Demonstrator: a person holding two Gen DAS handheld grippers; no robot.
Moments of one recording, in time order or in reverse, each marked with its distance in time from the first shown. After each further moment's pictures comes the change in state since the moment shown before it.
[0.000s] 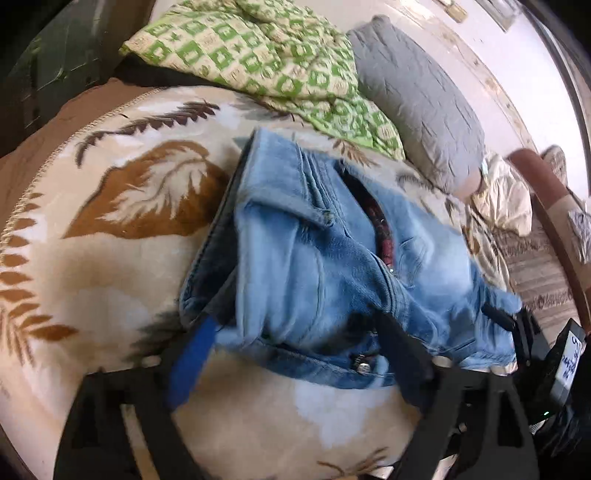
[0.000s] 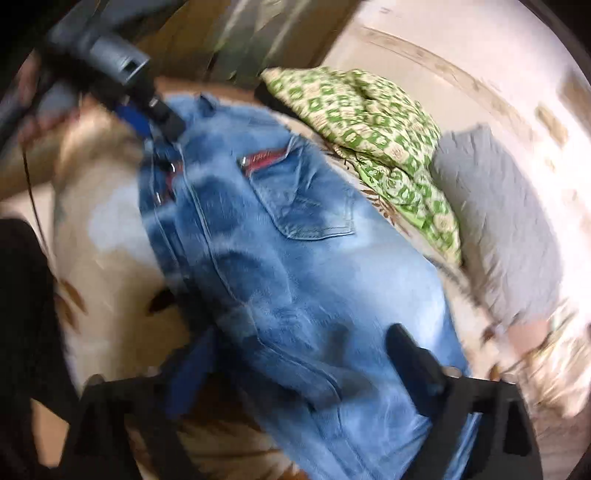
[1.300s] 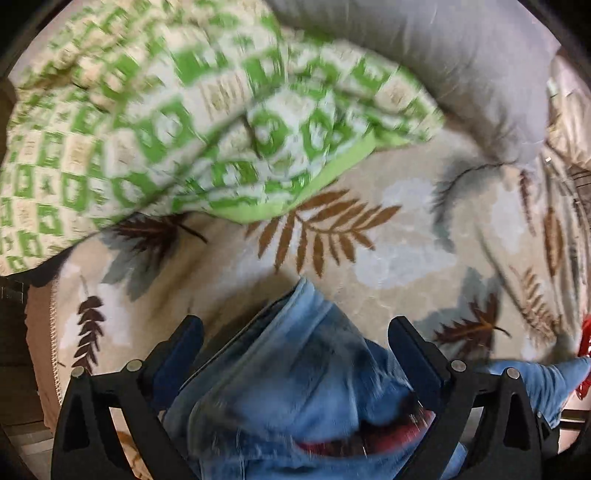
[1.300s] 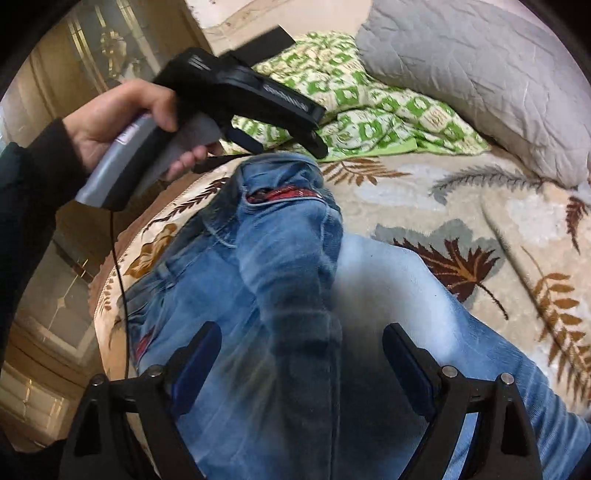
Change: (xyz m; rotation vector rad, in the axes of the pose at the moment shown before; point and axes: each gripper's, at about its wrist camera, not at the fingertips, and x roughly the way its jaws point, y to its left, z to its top) left arm 0.203 -0.135 0.229 0.333 0.408 0.329; right arm 0.073 -0.143 0.019 0.646 0.048 0.411
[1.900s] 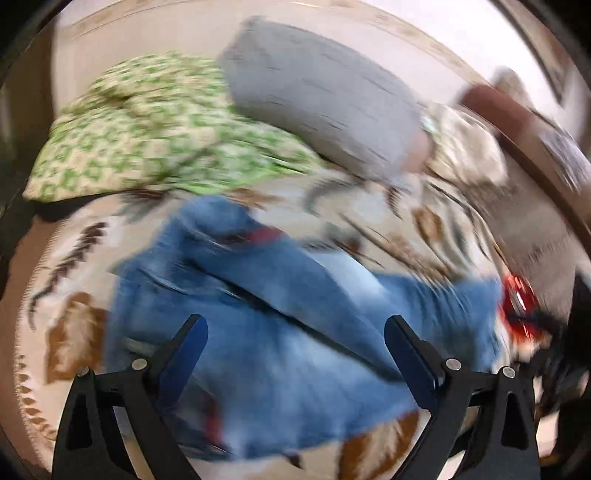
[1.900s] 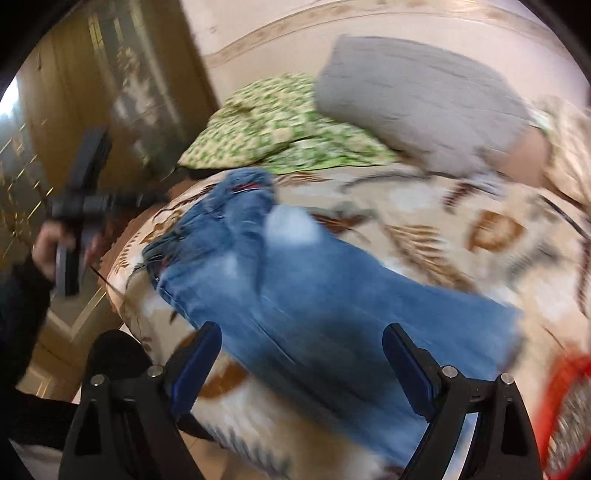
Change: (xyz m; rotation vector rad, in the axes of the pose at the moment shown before) left arm -0.138 -0.017 -0.213 -0.036 -0.448 -0.220; right arm -0.184 -0.038 -0.093 -0.060 -0.070 -0.077
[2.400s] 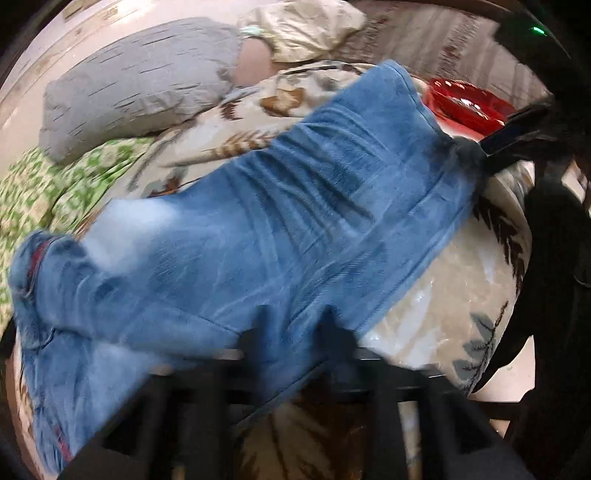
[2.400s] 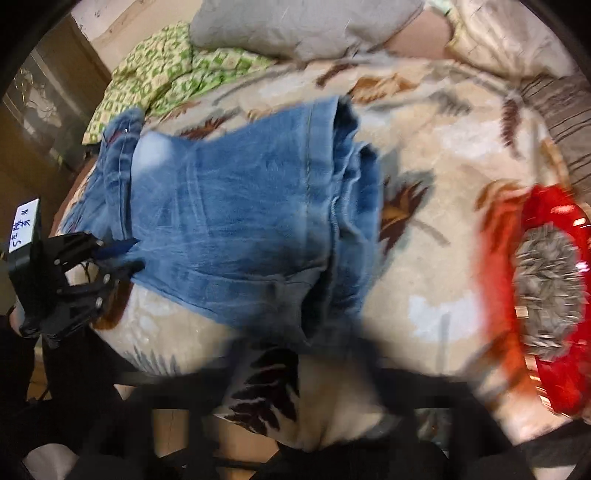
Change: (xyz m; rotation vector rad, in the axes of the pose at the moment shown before) left arm 0.098 -0.189 -0.135 0.642 0.110 -0.051; right arm -0.035 -0.109 -0.088 0.289 0.231 -0.249
